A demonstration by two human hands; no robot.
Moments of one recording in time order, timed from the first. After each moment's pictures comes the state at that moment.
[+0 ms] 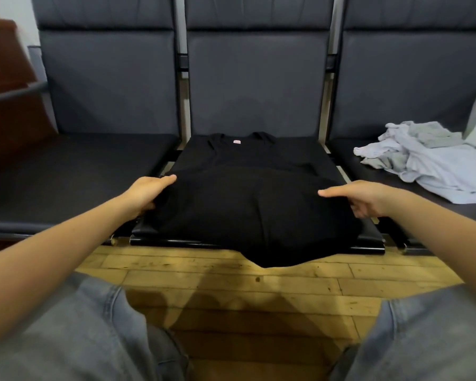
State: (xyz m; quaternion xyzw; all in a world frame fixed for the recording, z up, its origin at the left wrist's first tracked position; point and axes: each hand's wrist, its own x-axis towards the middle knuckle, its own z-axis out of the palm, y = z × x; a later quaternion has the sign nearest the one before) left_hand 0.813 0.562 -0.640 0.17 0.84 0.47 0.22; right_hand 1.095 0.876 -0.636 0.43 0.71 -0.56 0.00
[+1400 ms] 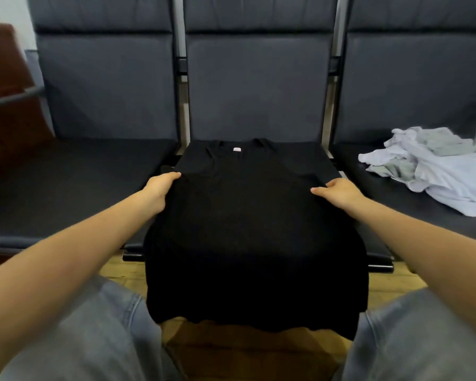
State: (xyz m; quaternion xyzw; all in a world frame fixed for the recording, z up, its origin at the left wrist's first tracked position) left_hand 0.785 0.621 -0.647 0.04 0.73 0.64 0.25; right_hand 1.038 0.901 -0.665 0.45 0.82 -0.32 -0.14
